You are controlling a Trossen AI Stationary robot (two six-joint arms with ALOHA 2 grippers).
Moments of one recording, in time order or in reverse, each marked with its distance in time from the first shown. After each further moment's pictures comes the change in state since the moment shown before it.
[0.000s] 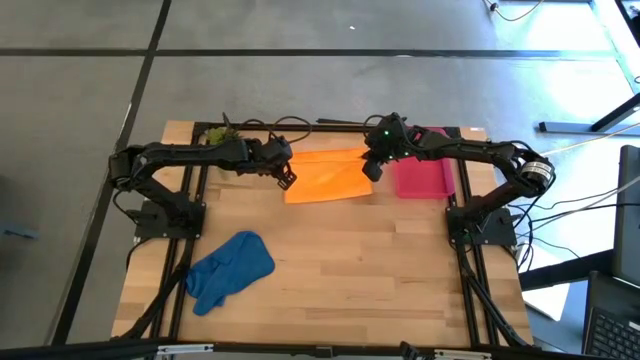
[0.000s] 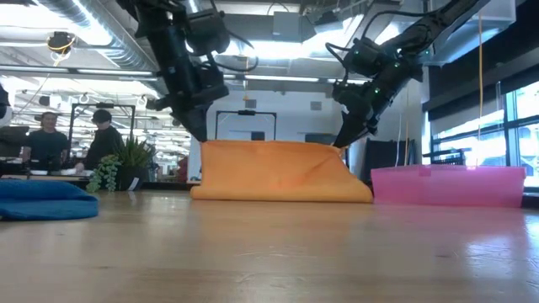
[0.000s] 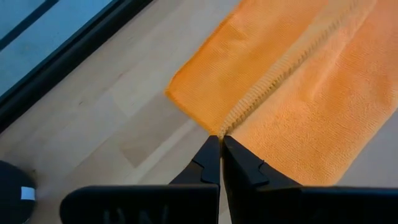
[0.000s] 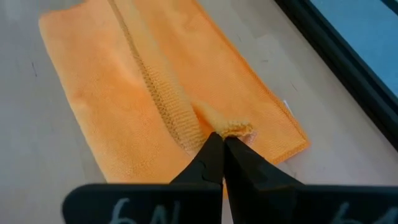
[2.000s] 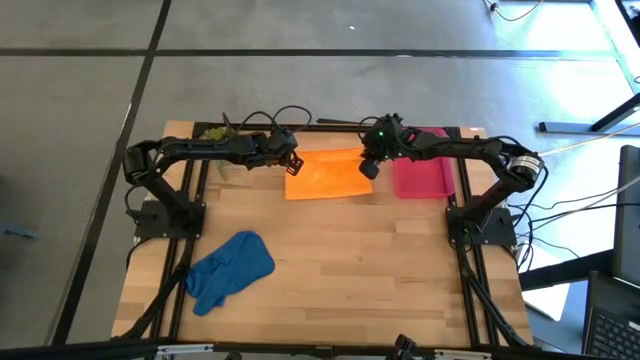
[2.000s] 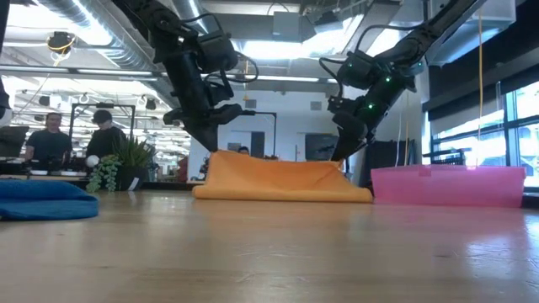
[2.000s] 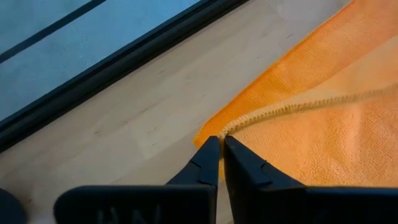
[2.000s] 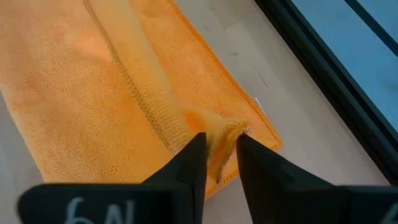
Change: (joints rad) left arm 0.095 0.114 0.000 0.194 -0.071 -0.030; right arm -0.012 0.090 0.000 0.065 0.106 -0.047
